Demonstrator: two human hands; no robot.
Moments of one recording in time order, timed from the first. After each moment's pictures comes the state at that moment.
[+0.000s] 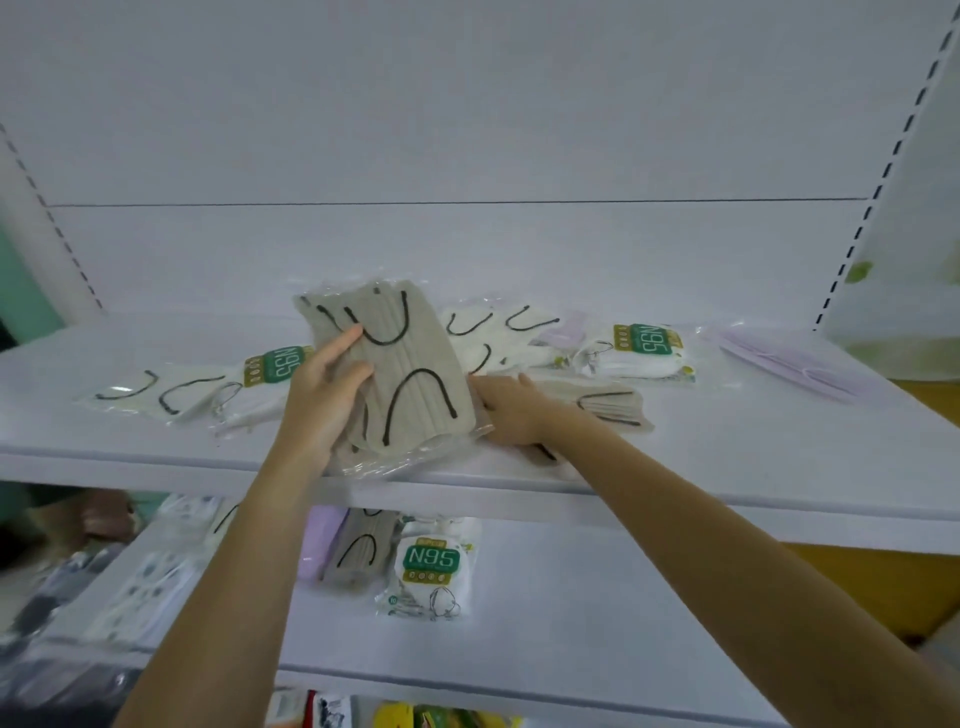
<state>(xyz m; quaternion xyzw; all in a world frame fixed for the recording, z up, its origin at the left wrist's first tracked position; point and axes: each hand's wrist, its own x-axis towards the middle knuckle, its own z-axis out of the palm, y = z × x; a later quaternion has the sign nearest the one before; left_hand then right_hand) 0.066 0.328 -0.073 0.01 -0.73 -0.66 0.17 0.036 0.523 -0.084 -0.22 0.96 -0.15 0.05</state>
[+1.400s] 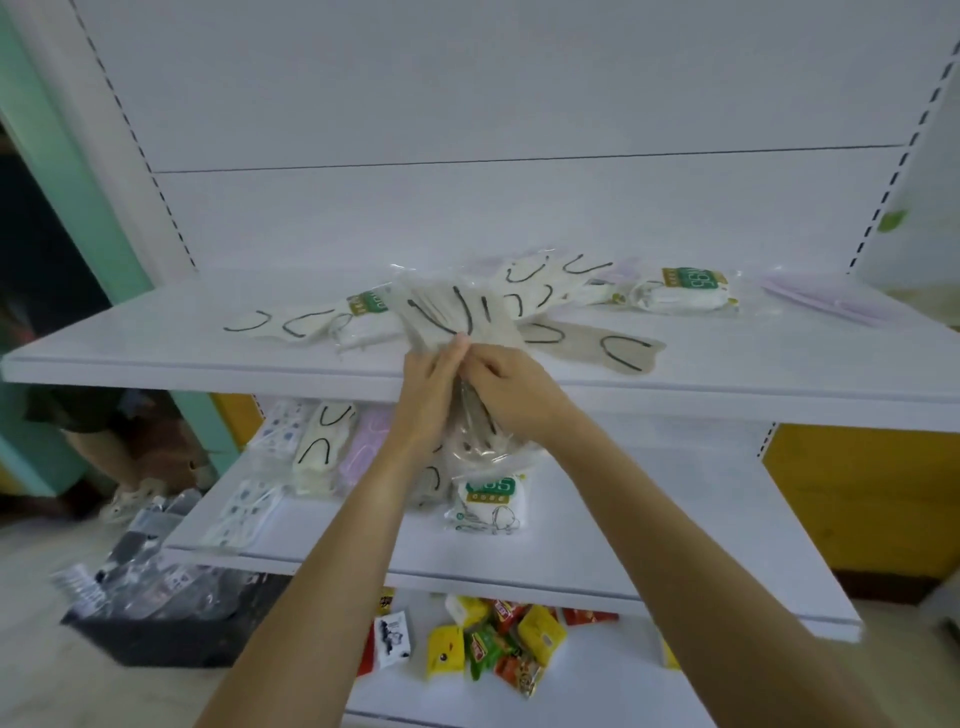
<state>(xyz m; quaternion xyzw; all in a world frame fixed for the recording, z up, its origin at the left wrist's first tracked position) 0.170 0.307 -0.103 -0.08 -0.72 -0.68 0.06 0.188 0.419 -0.068 -0.16 0.88 -0.45 -0.05</state>
